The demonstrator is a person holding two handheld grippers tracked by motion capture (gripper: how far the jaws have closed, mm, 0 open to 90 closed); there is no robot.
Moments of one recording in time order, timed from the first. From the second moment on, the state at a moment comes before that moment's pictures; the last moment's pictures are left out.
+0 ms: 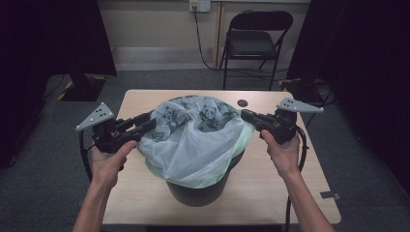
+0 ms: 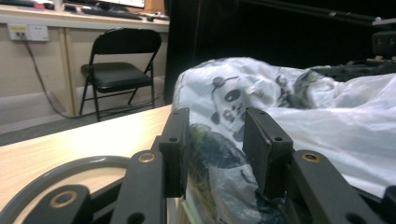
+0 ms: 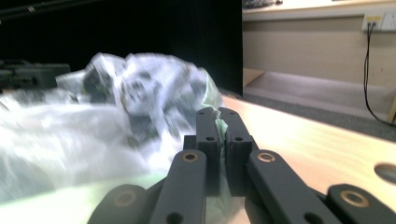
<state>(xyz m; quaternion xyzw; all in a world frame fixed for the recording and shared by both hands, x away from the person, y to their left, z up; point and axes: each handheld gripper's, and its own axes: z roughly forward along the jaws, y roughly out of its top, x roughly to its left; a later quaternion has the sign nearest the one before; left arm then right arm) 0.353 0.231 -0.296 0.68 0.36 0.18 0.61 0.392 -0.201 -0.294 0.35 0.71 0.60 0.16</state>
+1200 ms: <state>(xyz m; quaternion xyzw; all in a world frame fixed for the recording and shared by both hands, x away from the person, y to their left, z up) 0.326 0.243 -0.283 0.69 0.34 0.19 0.61 0.392 -0.187 -0.271 0.35 0.70 0.60 0.18</state>
